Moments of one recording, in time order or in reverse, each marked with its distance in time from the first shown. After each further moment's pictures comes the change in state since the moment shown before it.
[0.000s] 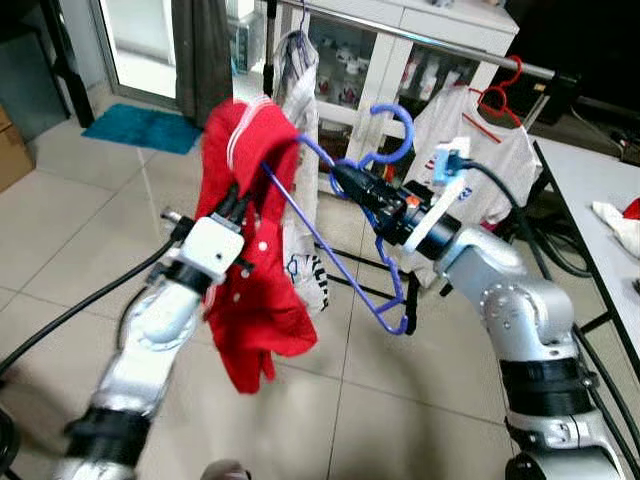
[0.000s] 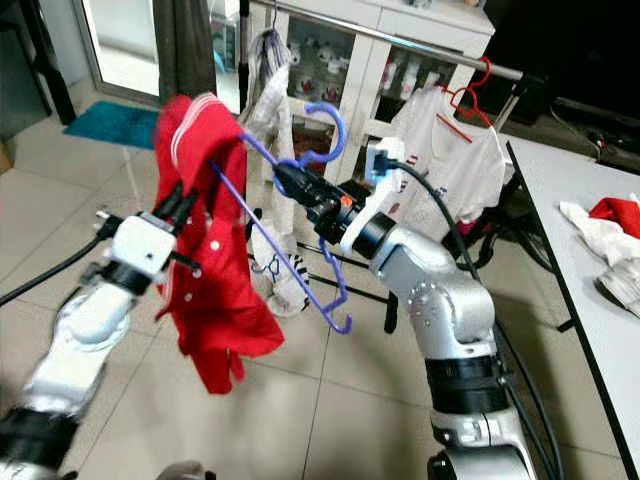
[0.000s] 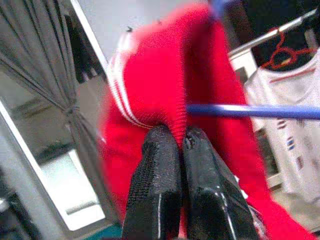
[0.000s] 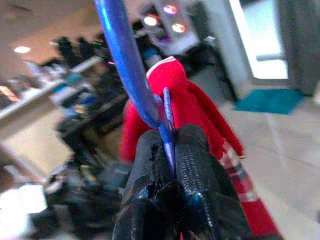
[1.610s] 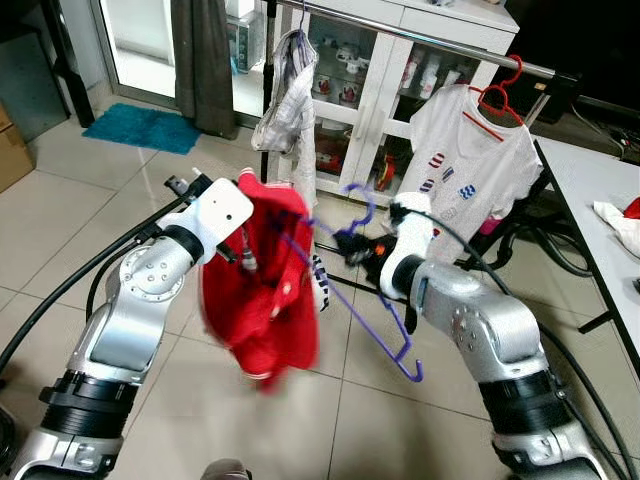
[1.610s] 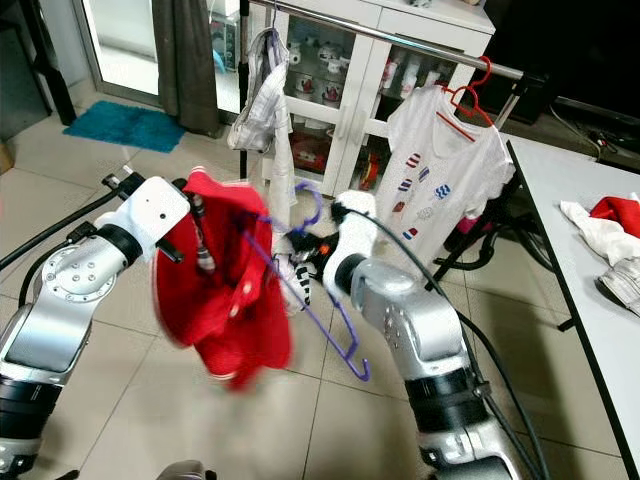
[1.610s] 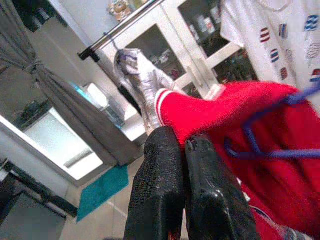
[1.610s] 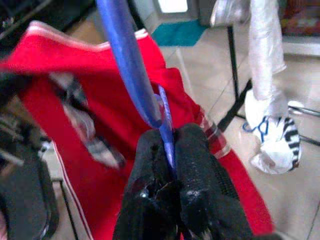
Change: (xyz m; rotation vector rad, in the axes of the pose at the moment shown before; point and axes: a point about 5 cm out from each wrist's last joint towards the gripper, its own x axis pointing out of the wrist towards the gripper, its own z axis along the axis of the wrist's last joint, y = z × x) left arm 0.027 0.015 0.010 0.103 0.313 -0.209; right arm 0.002 -0.007 -0.051 -0.060 0.331 -0.331
